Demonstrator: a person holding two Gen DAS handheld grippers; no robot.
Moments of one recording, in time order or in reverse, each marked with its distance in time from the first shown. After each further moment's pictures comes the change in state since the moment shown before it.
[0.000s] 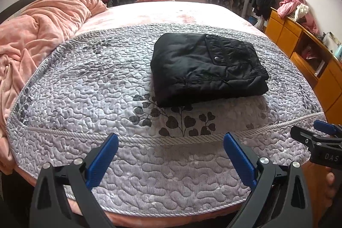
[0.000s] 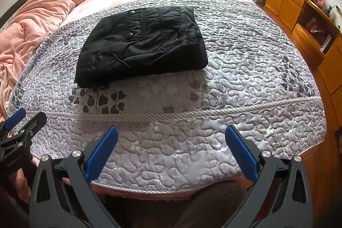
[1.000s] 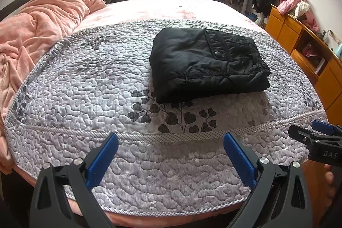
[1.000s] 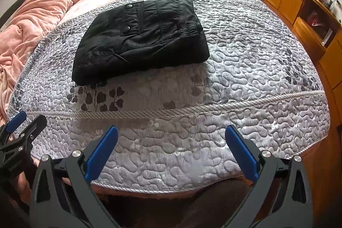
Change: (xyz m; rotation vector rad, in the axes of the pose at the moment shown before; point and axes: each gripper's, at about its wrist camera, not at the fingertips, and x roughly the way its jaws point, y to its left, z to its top) left arm 0.009 0.002 -0.003 0.004 0.021 -0.006; right arm 0.013 -0.002 0.000 0.024 0.036 0.015
